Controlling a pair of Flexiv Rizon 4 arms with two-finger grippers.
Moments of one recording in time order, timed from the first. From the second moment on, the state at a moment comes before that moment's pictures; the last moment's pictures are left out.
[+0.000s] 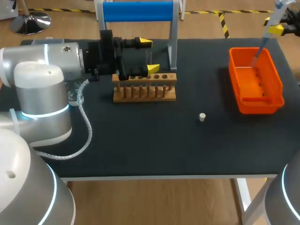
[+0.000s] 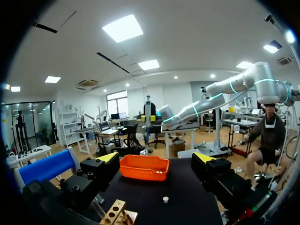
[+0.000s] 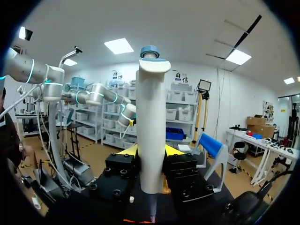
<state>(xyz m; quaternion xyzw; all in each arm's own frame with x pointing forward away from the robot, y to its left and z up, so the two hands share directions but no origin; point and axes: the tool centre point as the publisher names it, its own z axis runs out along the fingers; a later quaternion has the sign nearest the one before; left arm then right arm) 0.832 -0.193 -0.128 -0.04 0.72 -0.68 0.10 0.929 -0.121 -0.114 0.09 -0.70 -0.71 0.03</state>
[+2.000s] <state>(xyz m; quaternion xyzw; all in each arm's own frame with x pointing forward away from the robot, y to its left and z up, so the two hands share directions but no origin) 0.832 -0.193 -0.128 -0.04 0.72 -0.68 0.10 0.938 -0.152 -0.156 0.07 -0.71 -0.70 0.04</state>
